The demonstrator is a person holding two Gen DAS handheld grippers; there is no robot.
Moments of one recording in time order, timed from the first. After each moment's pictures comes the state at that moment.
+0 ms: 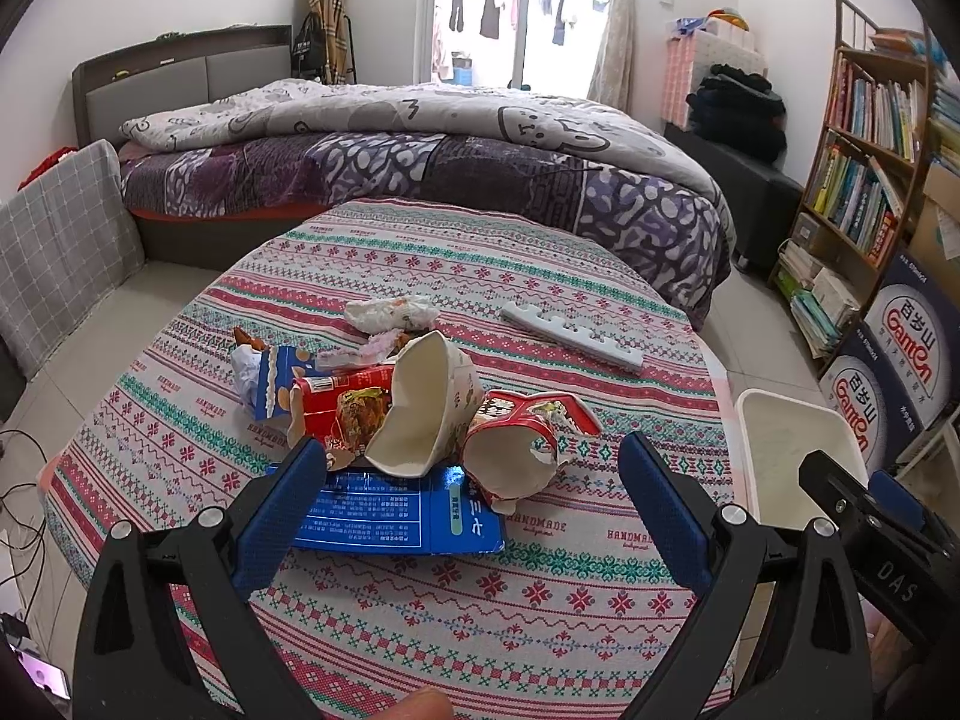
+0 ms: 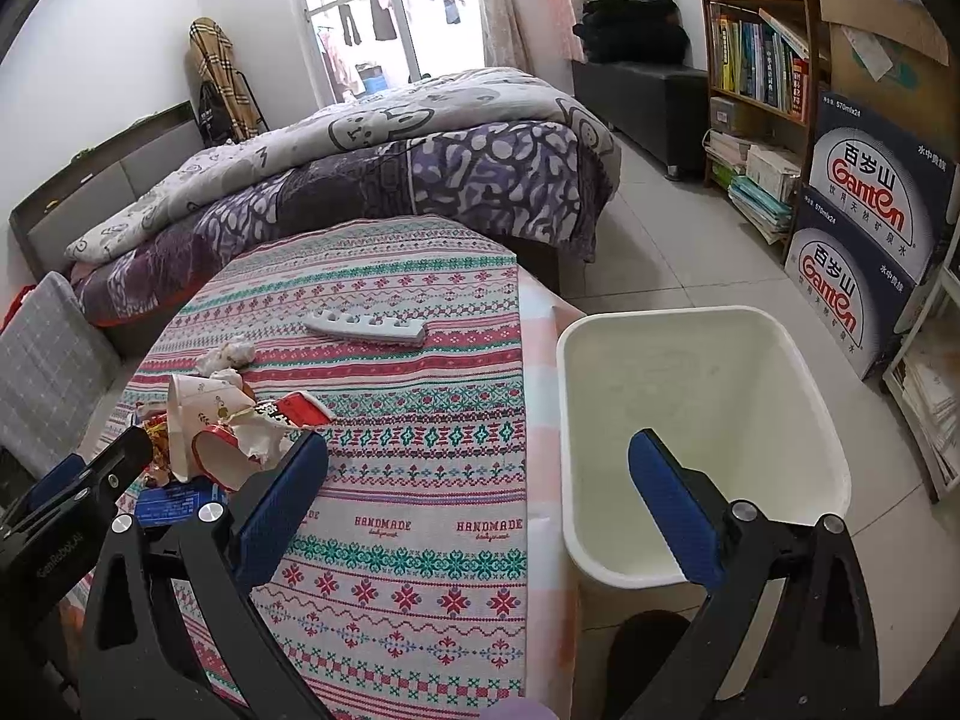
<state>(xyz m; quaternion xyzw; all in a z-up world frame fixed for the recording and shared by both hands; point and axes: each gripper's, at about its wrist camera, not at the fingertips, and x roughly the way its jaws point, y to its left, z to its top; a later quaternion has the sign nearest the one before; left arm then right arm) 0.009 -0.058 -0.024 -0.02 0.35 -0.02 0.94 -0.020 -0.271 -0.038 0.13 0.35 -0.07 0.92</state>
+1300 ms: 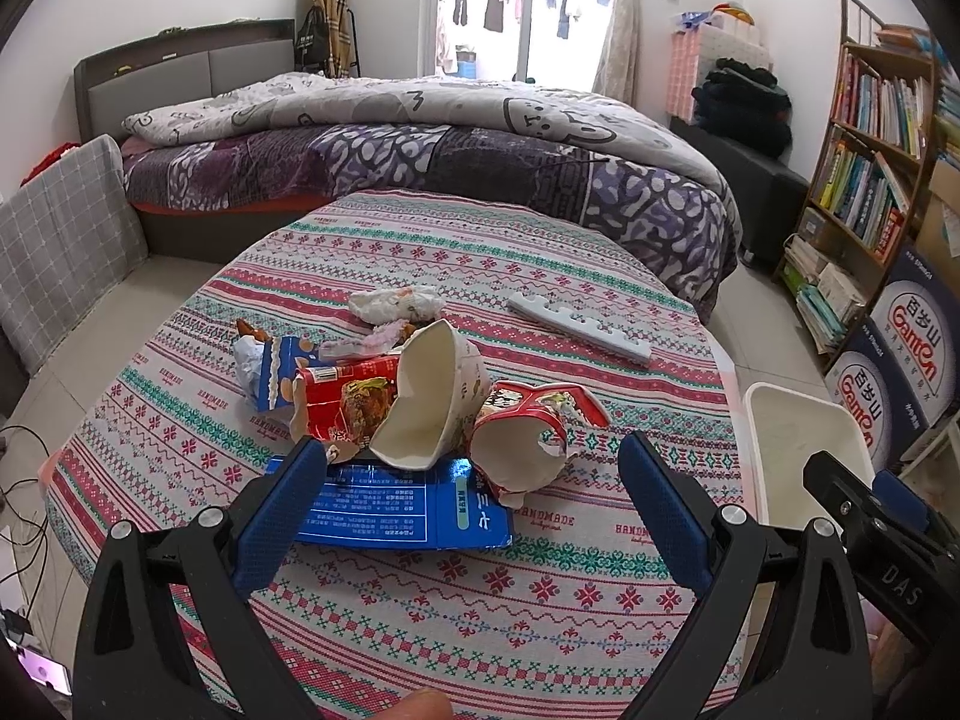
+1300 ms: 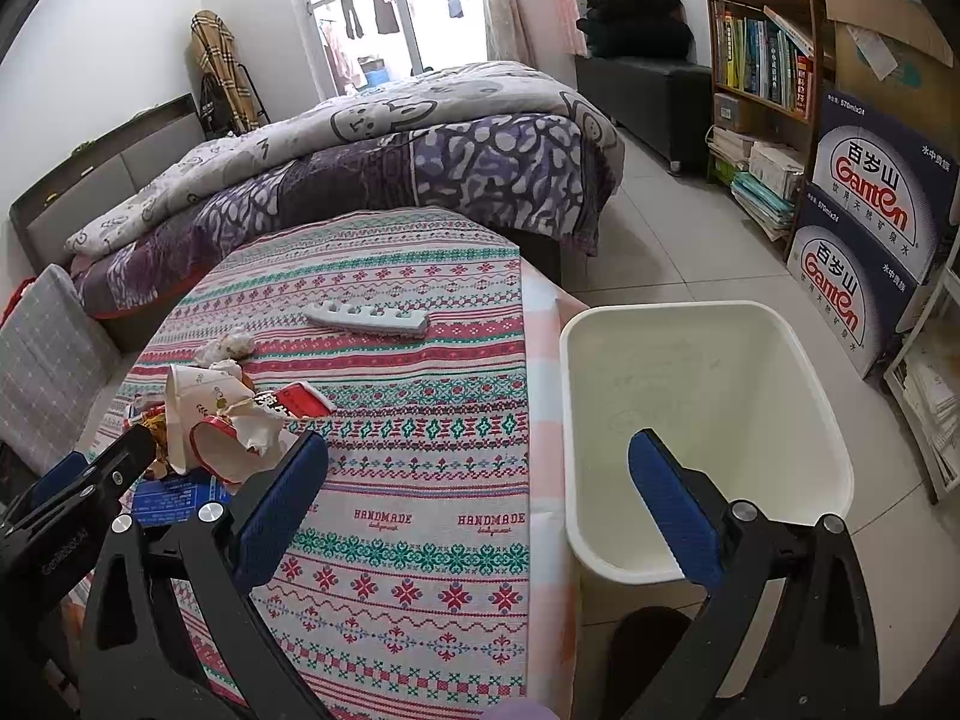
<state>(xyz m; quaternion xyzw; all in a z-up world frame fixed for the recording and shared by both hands) 0.010 -0.056 -0.030 -0.02 0.36 -0.02 0.93 -0.019 -0.269 -0.040 0.13 0.36 -0.06 0.92</state>
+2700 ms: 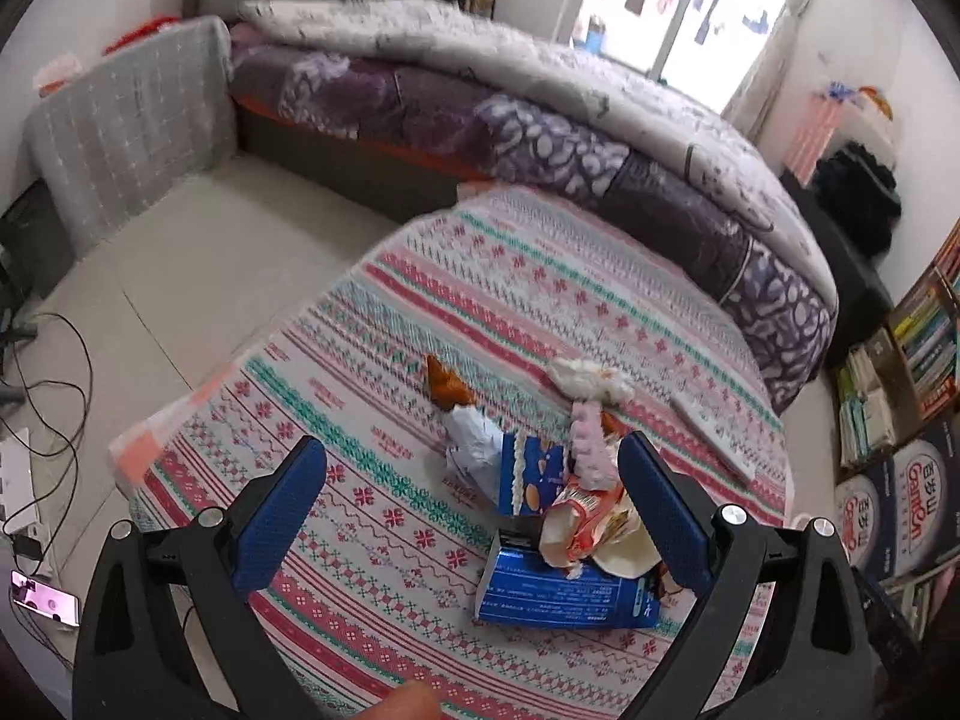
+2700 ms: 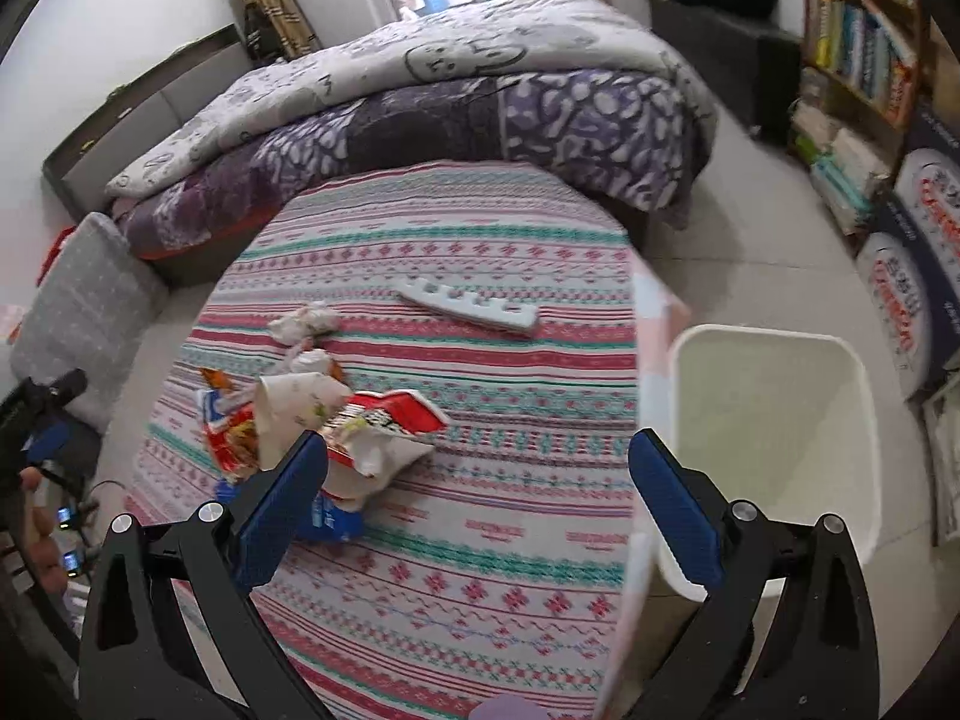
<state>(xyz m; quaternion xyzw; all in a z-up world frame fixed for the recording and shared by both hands) 0.077 0.120 0.031 -0.15 0.45 0.07 0.88 0.052 -0.230 0.003 0.14 0.46 0.04 0.88</state>
